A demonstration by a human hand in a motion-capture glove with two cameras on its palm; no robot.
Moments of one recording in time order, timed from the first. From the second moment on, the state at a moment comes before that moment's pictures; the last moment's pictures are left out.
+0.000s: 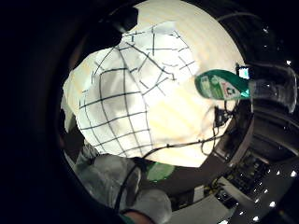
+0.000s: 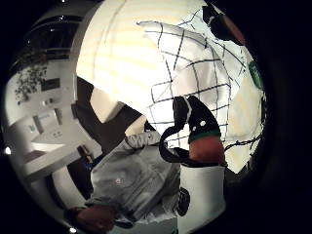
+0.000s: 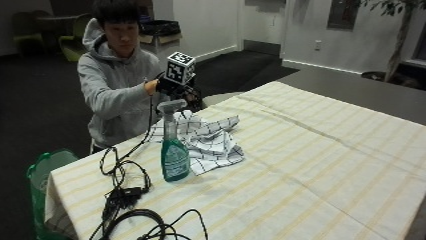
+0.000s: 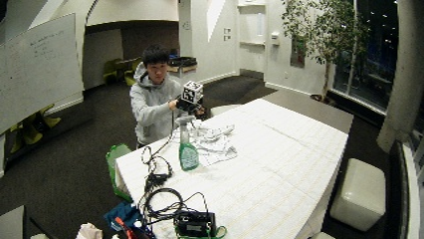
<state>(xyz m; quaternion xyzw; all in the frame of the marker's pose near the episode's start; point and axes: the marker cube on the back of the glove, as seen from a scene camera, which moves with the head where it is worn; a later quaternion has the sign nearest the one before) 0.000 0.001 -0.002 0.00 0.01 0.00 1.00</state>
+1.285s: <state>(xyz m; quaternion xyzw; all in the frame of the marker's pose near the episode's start) 0.088 0.068 -0.043 0.32 -0.08 -0.03 0.94</state>
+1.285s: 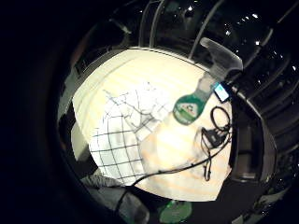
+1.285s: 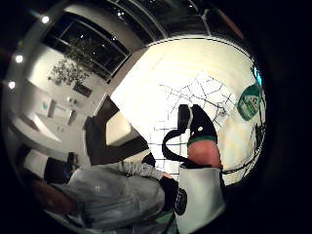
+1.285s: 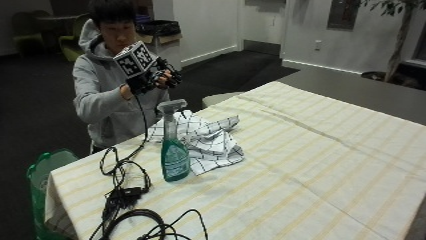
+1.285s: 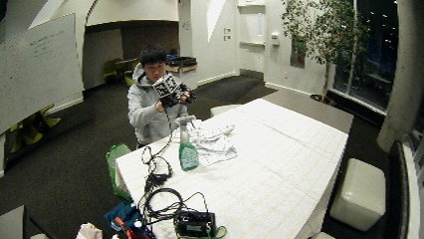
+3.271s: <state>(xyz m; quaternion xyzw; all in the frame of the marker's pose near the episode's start) 0.286 -0.008 0.000 0.22 -0.47 0.01 0.86</state>
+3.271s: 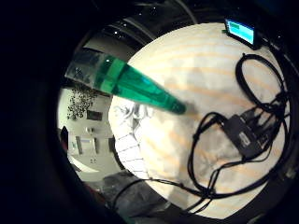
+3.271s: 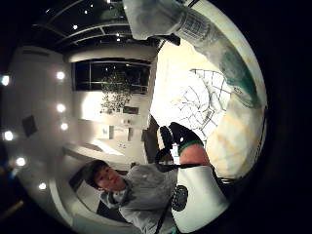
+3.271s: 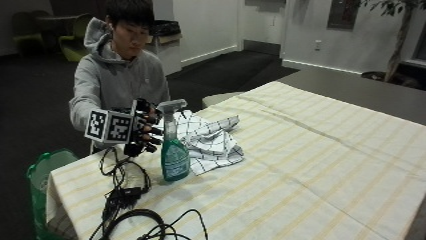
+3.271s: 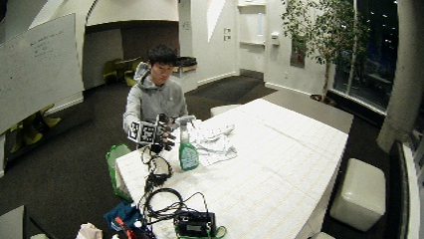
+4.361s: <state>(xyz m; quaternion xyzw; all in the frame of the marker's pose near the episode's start) 0.266 -0.075 -0.001 0.27 -0.61 0.03 0.75</state>
